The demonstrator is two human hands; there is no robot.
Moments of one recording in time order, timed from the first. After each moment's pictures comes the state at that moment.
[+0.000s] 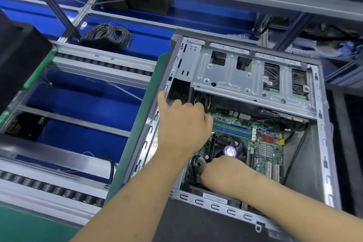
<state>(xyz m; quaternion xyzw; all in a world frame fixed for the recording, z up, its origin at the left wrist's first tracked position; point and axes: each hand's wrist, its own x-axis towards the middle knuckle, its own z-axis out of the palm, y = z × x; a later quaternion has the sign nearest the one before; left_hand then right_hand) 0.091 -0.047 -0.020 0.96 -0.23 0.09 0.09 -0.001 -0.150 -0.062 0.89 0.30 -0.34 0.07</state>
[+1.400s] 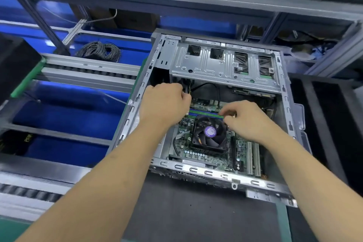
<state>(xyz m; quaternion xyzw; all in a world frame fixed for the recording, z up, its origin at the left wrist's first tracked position) 0.099 -0.050 -0.024 0.95 -0.26 0.04 0.16 -0.009 -0.237 -0.017 0.94 -0.16 -0.09 -0.30</state>
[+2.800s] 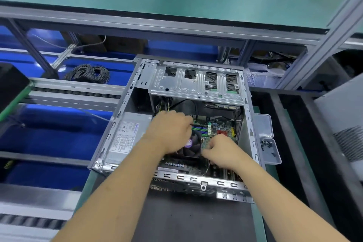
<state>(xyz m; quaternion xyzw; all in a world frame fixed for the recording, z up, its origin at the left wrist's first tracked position) 0.055 -0.086 -0.009 0.89 -0.44 -0.01 0.06 -0.055 -0.235 -0.037 0.89 -0.22 -0.17 -0.35</state>
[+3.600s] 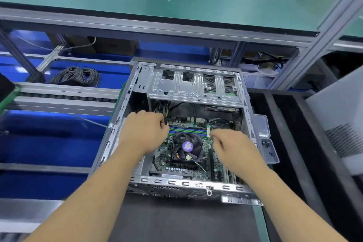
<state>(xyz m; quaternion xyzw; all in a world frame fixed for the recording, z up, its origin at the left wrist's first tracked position) 0.093 -0.043 -0.029 0.95 -0.32 0.01 0.07 -0.072 -0.234 -0.018 0.98 -0.14 0.02 -0.12</state>
